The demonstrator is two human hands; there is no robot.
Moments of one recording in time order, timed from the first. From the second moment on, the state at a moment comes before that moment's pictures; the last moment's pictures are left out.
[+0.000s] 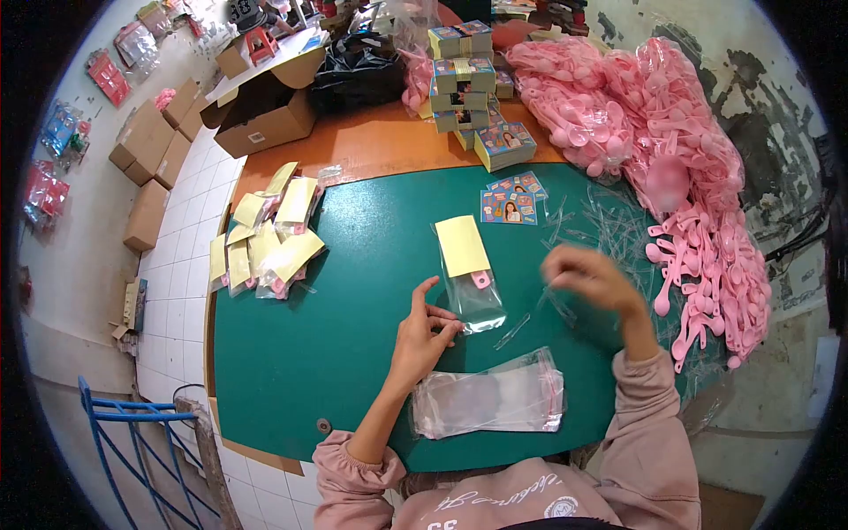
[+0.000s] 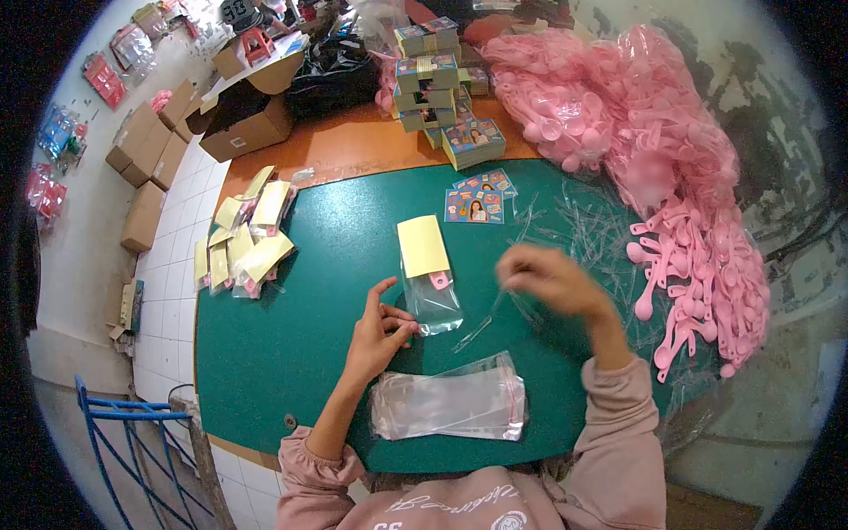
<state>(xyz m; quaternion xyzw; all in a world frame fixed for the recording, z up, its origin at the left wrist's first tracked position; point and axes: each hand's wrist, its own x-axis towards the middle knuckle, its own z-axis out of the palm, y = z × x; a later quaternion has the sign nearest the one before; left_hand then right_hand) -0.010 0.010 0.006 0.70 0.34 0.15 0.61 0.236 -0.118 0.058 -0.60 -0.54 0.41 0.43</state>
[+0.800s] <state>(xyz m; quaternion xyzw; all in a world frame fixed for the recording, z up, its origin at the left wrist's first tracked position) -0.017 0.003 0.023 0.40 0.24 0.17 0.87 0.156 -0.092 0.011 -0.60 -0.71 0.02 0.36</state>
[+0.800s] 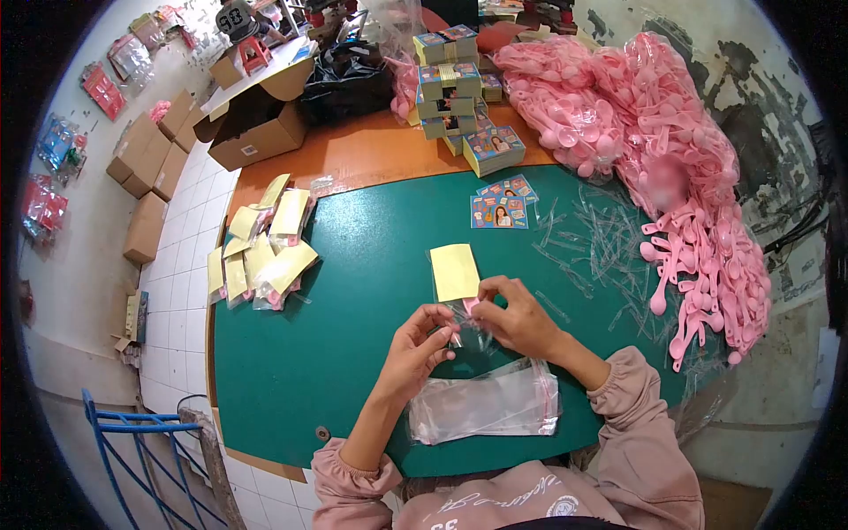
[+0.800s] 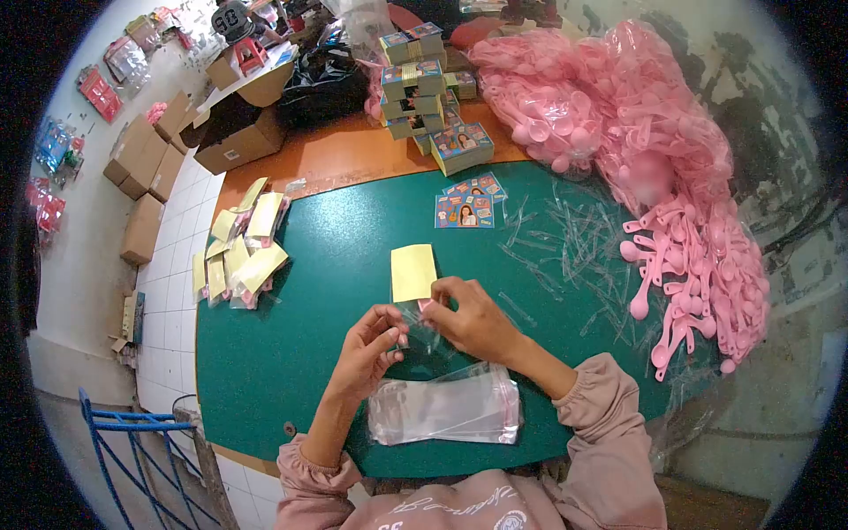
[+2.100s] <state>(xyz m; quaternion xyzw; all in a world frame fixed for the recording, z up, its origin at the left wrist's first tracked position) -0.003 -0.003 0.006 0.64 0.37 0.23 0.63 0.156 -0.099 0.001 -0.60 -0.32 0.46 0.58</state>
